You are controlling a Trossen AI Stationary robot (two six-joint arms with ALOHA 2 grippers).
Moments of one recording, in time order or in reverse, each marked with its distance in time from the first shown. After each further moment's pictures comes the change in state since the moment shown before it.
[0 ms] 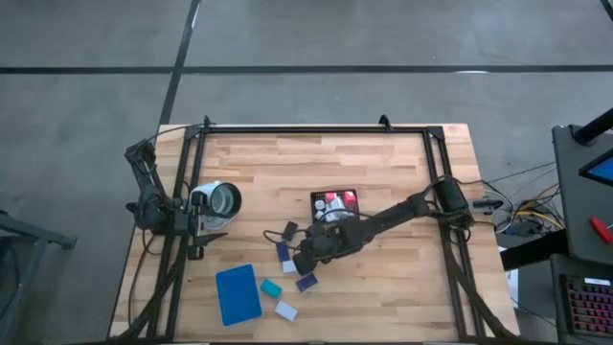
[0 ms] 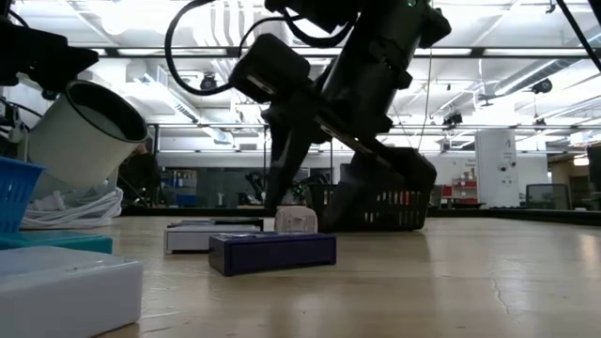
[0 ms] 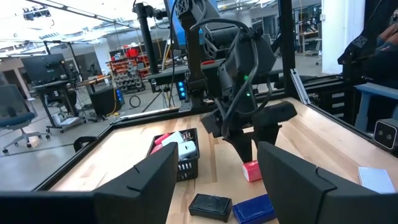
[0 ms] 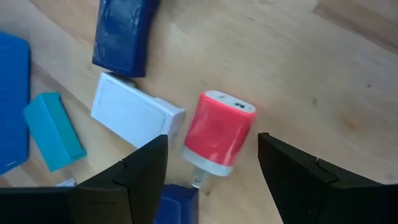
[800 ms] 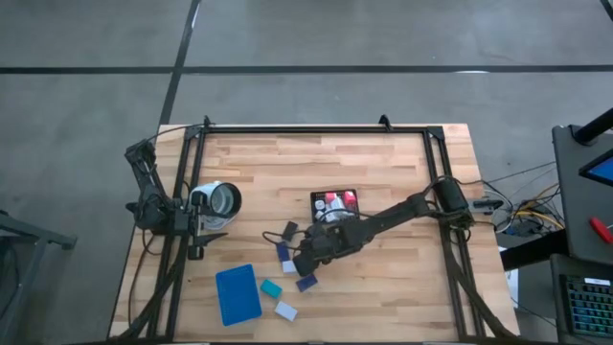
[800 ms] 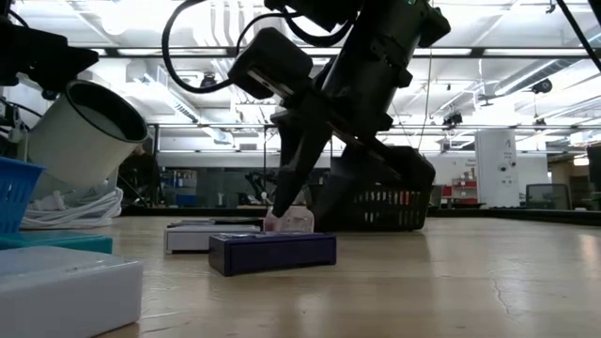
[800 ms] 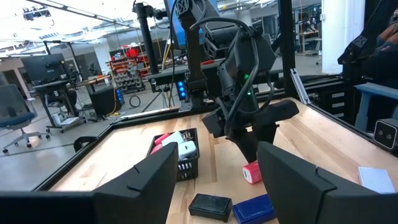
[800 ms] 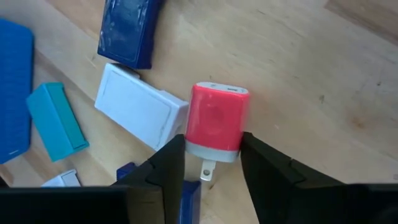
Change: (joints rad) left arm 0.000 0.001 0.000 0.000 0.000 0.000; right arm 0.000 0.002 0.003 0.001 -0.021 -0.030
